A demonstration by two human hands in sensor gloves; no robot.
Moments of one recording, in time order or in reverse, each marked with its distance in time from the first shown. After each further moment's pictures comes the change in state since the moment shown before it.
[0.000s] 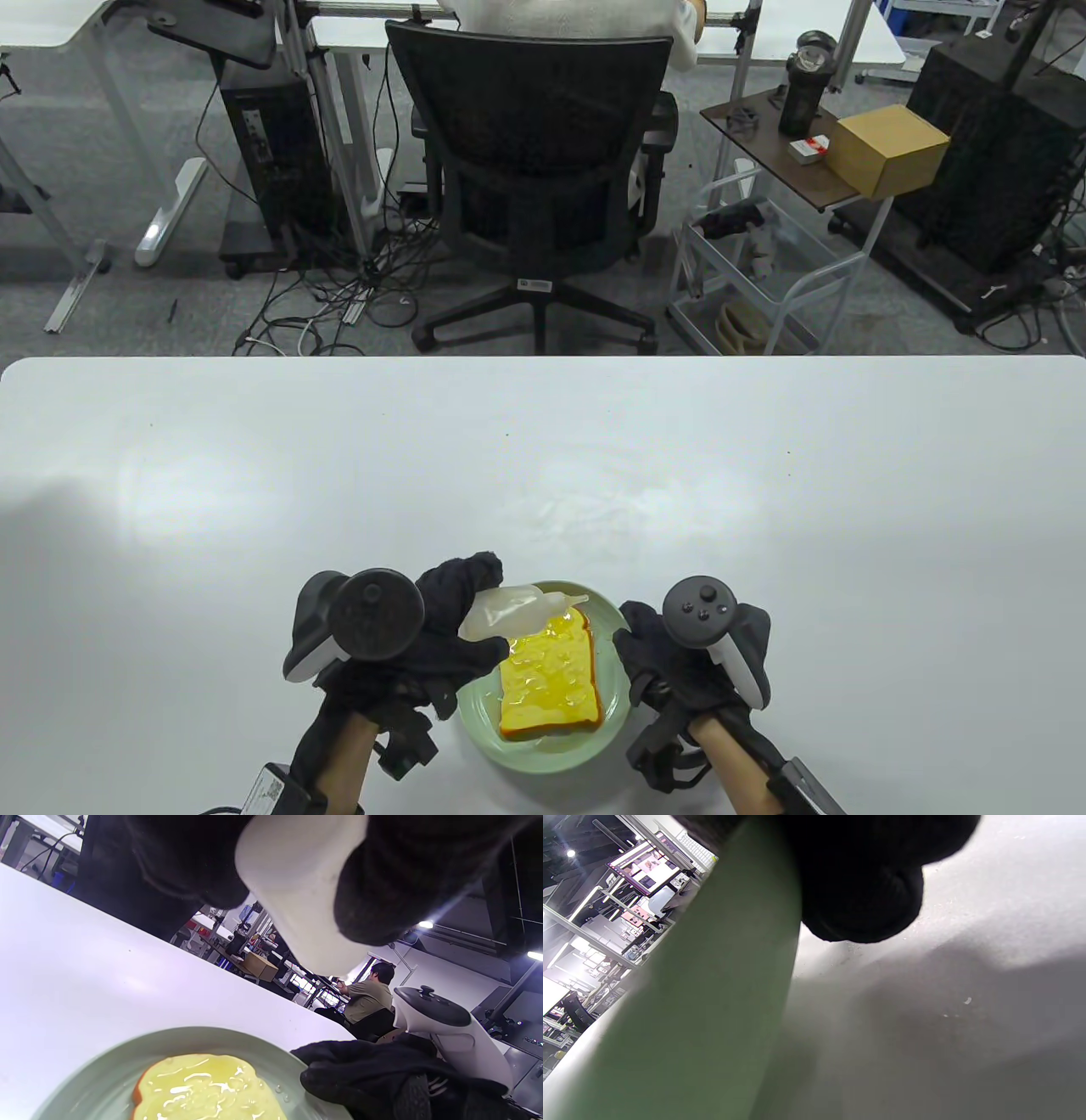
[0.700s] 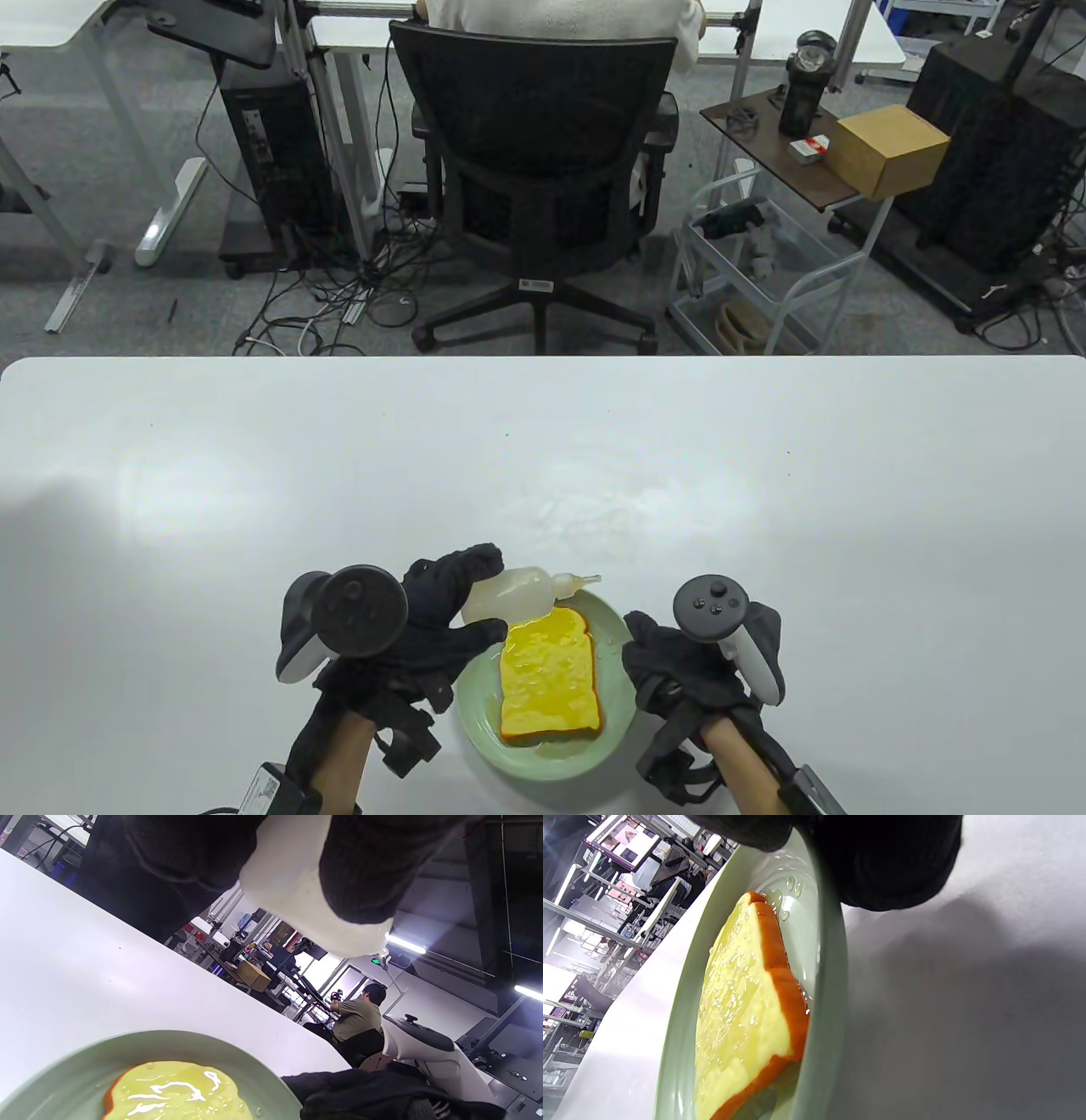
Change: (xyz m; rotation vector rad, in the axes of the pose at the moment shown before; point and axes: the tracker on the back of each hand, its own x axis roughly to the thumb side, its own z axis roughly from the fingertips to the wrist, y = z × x) left_hand -0.006 0.002 0.002 0.041 -0.001 0.103; right_hand -0.005 -0.004 0.005 0.188 0.041 -0.088
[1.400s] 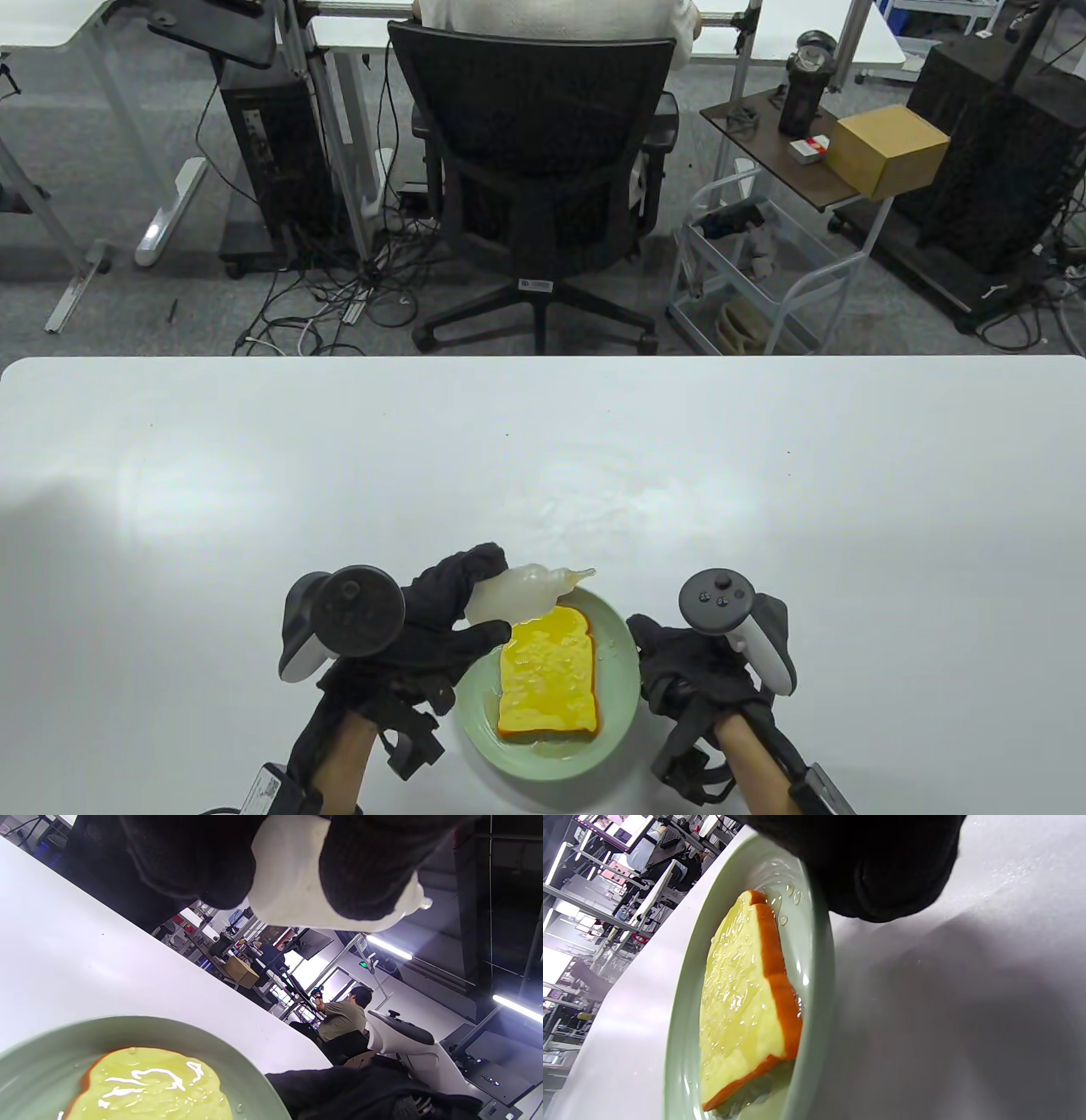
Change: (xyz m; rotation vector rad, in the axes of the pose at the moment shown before) left_hand -0.002 -0.004 -0.001 -0.008 -0.033 0.064; right_hand 0.000 -0.010 0.001 0.048 0.014 0.038
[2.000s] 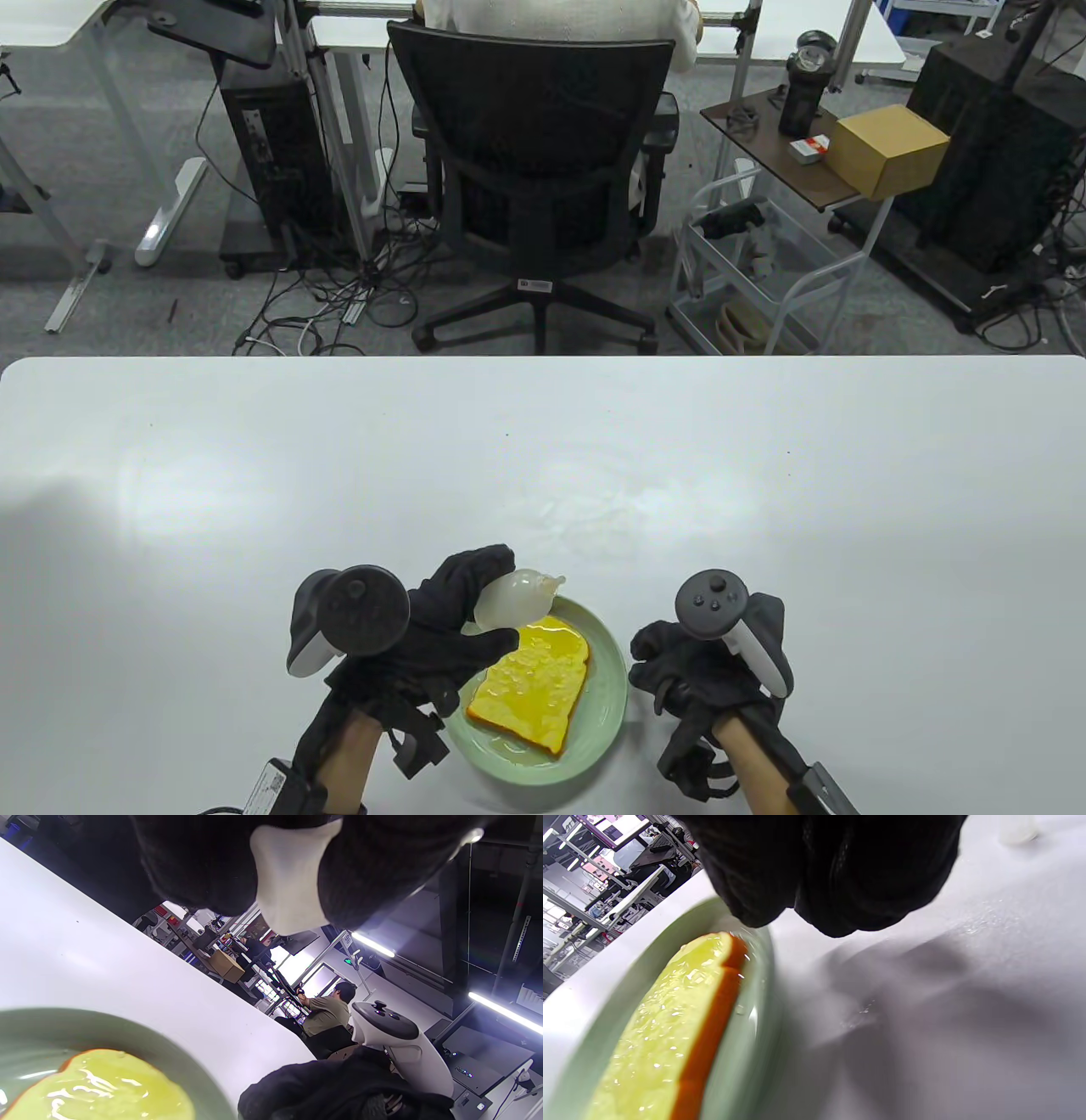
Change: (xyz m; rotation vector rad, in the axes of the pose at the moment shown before) left_hand 0.001 -0.004 -0.004 -0.019 -0.055 0.028; right_hand 0.000 -0.003 0.000 -0.116 0.025 0.135
